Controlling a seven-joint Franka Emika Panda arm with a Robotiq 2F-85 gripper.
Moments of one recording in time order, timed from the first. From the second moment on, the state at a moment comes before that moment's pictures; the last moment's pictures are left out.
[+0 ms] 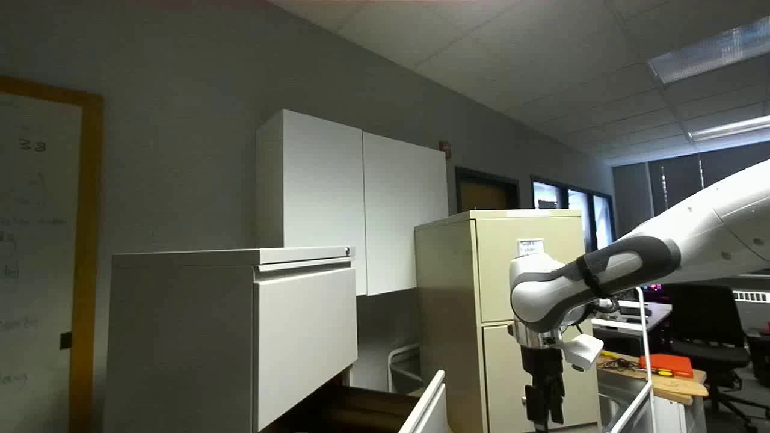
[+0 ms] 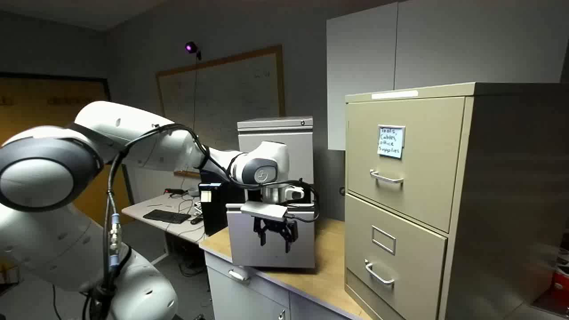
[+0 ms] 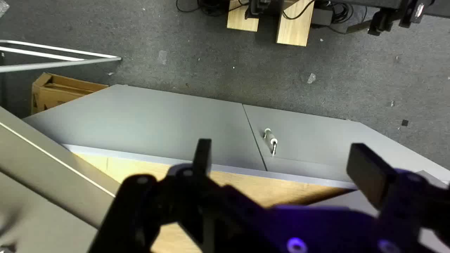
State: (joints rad) arm -0.10 -0.50 -0.24 -2.51 -0.15 1.96 -0.37
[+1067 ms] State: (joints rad) arm -0.10 -0.45 -0.25 -2.49 -0.07 2.08 -0.37
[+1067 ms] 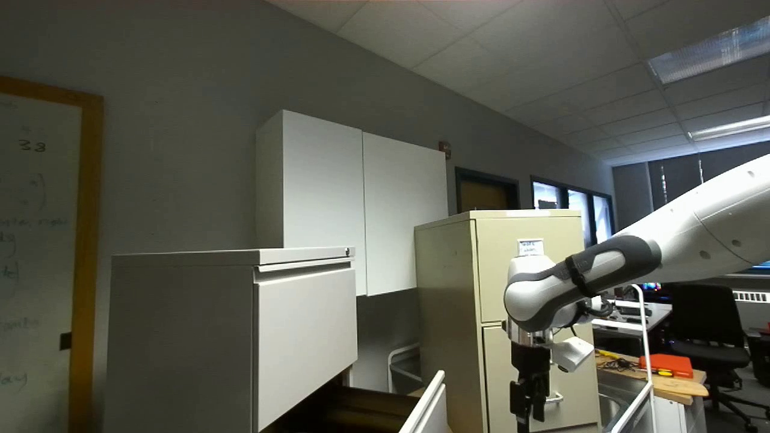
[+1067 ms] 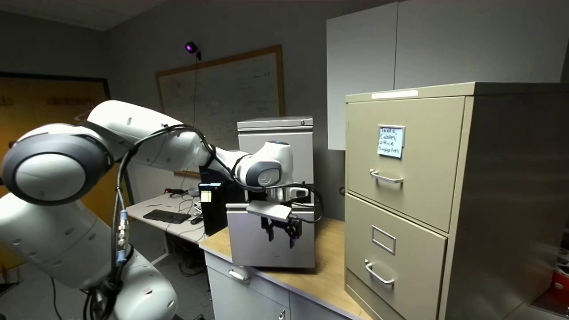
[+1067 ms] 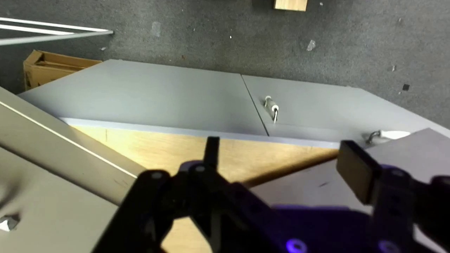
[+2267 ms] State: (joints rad) arm -0.08 -0.03 -0.30 -2.22 0.82 2.29 -0.73
